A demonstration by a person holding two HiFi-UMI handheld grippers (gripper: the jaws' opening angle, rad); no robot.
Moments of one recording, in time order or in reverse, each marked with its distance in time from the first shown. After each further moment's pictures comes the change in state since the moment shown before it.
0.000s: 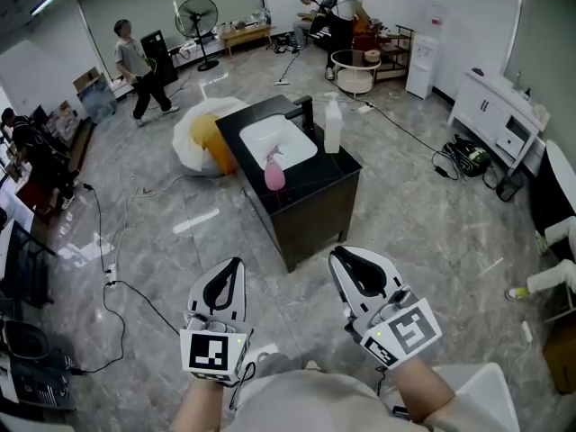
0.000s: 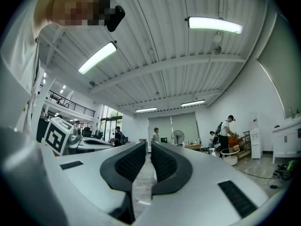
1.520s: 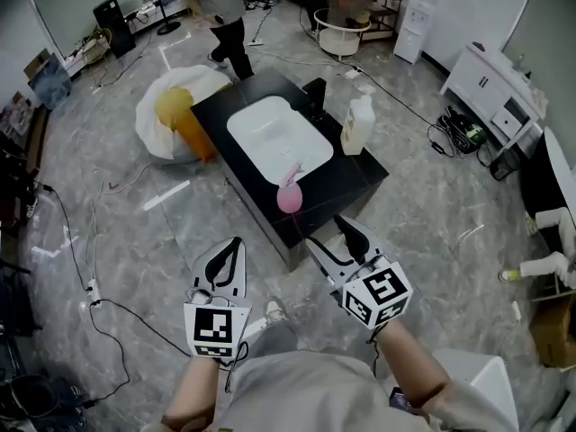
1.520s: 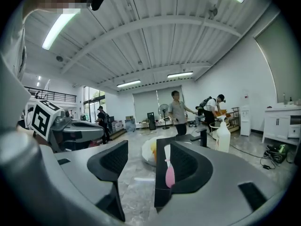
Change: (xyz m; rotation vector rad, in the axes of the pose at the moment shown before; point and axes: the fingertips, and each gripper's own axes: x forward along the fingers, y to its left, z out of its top) left arm 0.267 0.204 -0.157 -0.018 0.144 -0.194; right arm 0.324 -0.142 -0.185 0.119 0.315 -0.179
